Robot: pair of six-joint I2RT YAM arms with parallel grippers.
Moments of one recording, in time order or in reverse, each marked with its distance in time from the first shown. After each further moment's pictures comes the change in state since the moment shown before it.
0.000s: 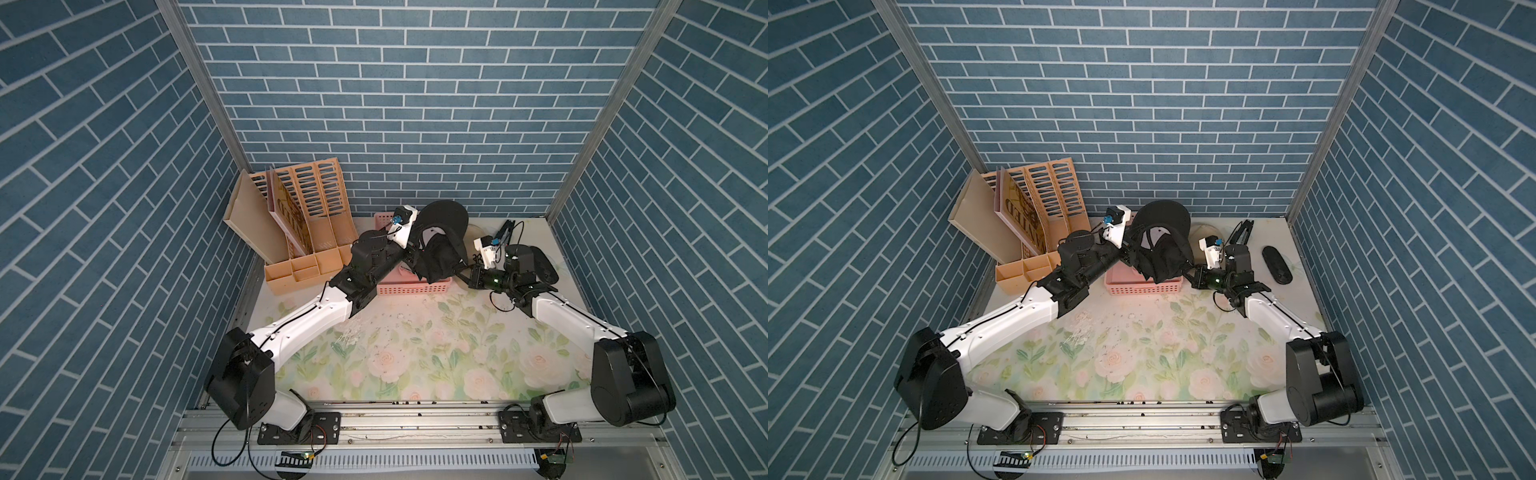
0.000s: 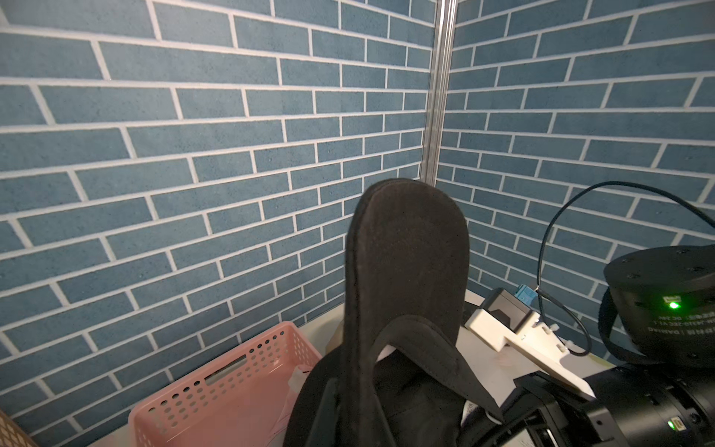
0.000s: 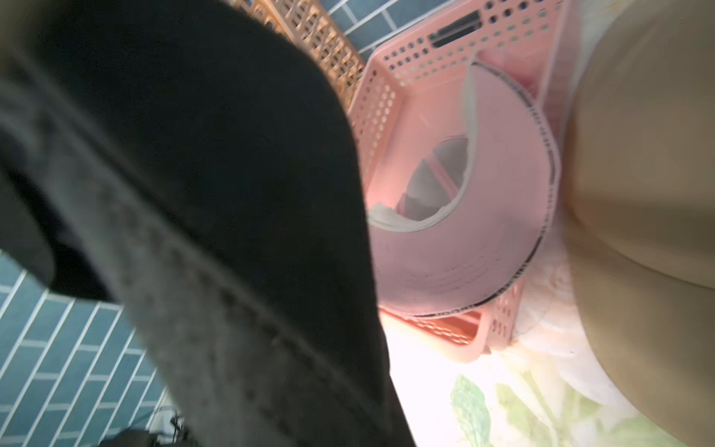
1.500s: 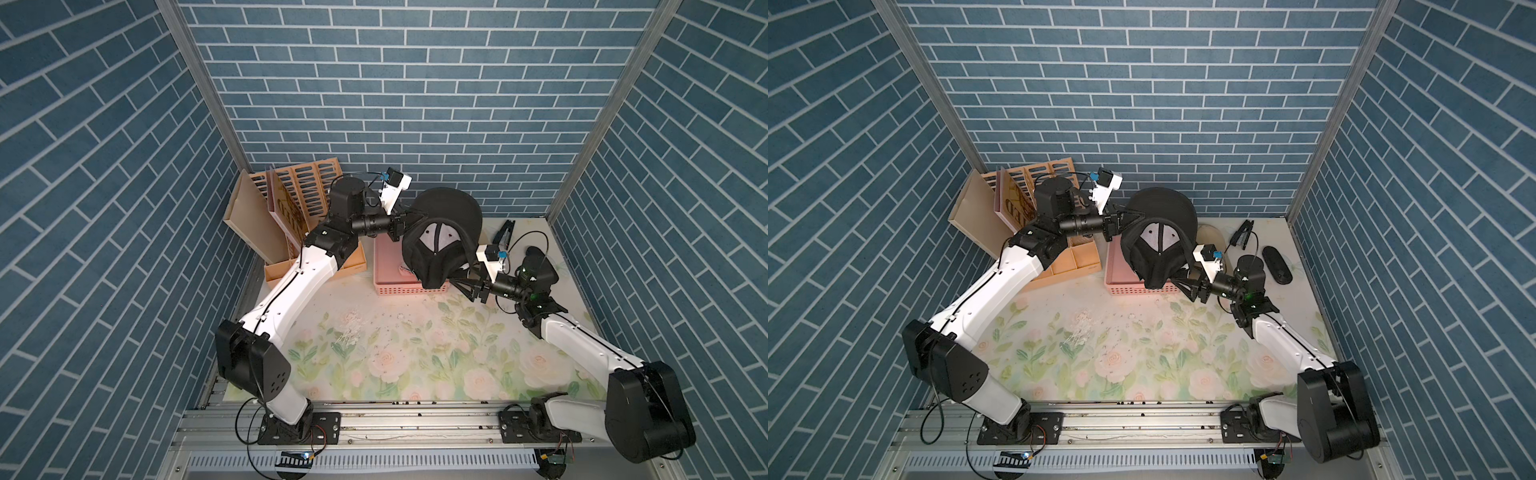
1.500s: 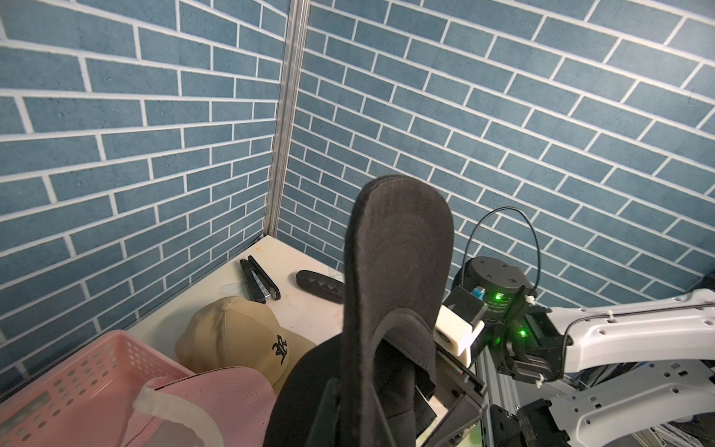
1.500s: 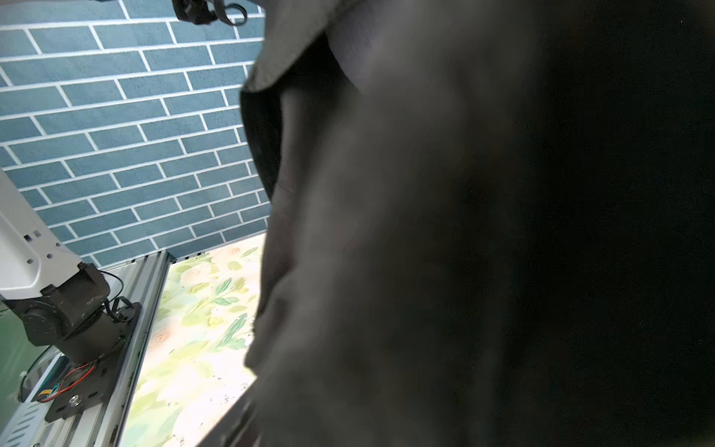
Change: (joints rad) left arm 0.239 0.145 0.502 -0.520 0.807 -0.158; right arm -0.009 -0.140 -0.165 0.381 -0.294 -0.518
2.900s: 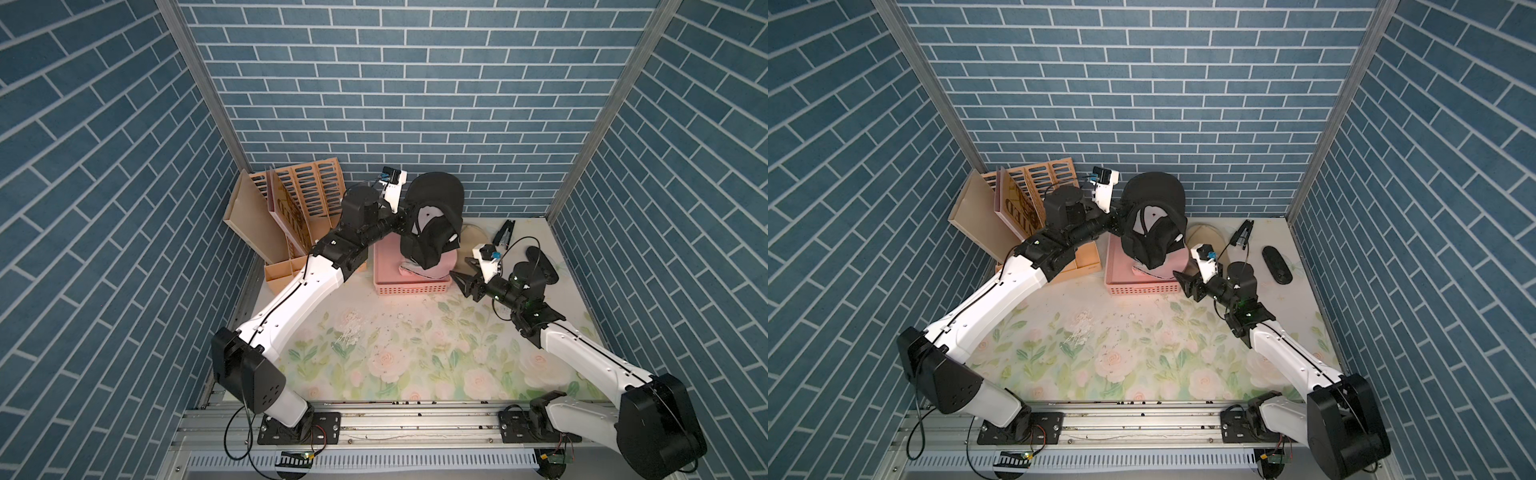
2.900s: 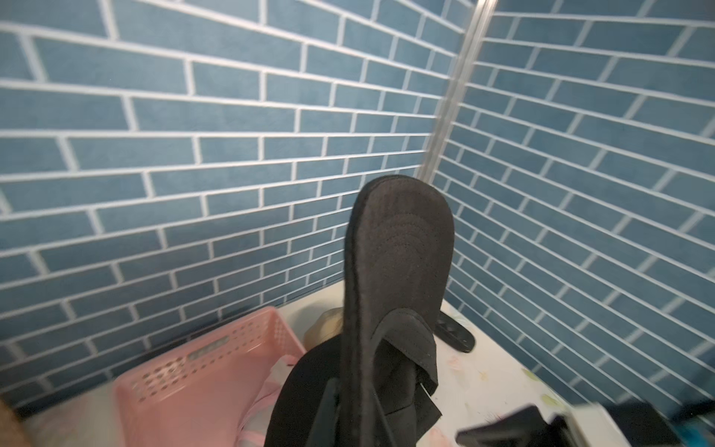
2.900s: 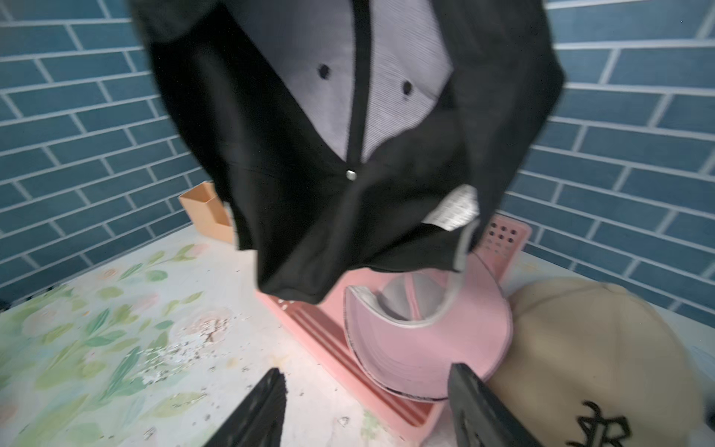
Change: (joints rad) left arm -0.109 -0.051 -0.025 -0.002 -0.557 0.035; right arm 0.065 -0.119 -0.056 -0.089 0.457 0.047
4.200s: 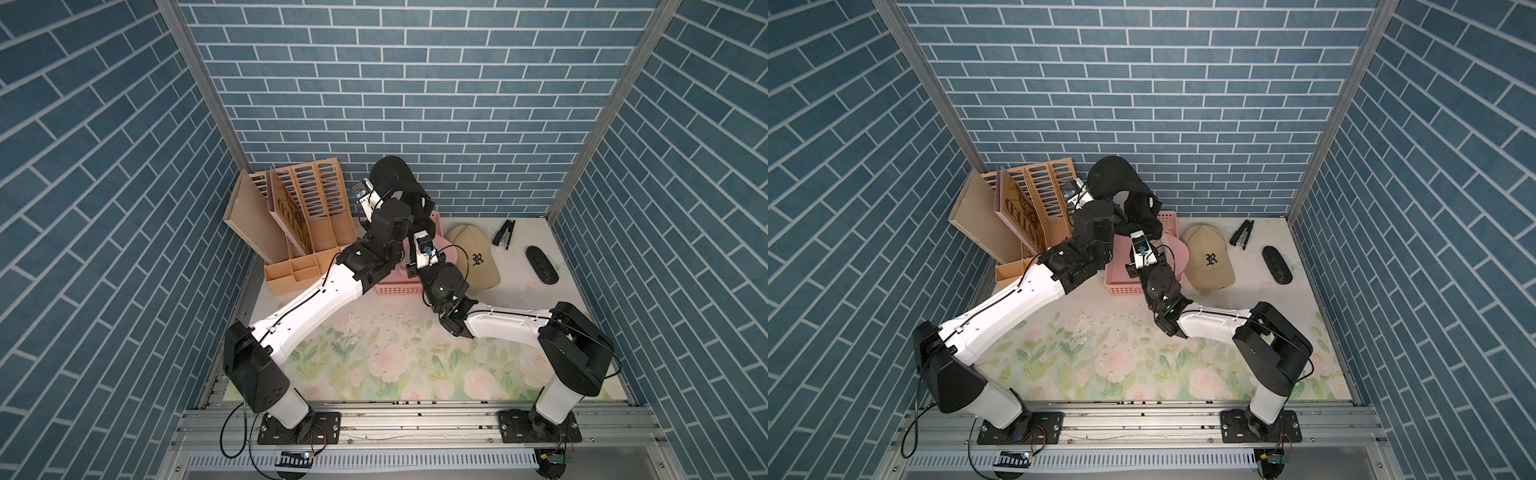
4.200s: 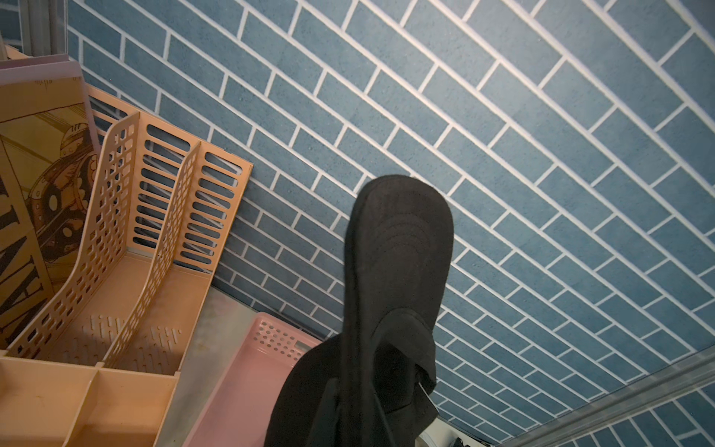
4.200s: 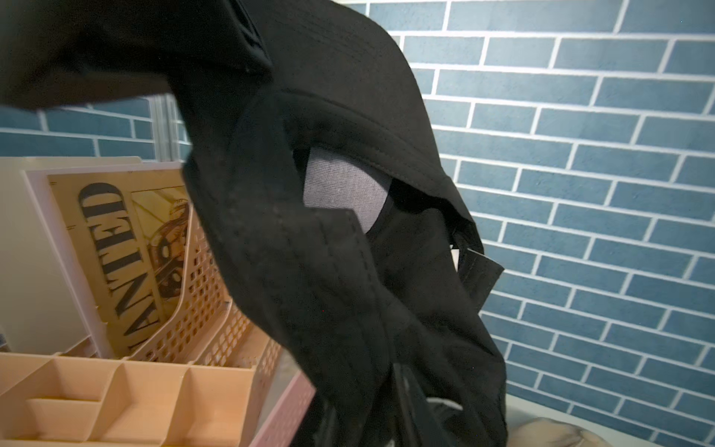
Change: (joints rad) left arm -0.179 0.029 -0.027 0.023 -1.071 -0.550; right arm 0.573 0.515 0.341 0.530 0.938 -0.242
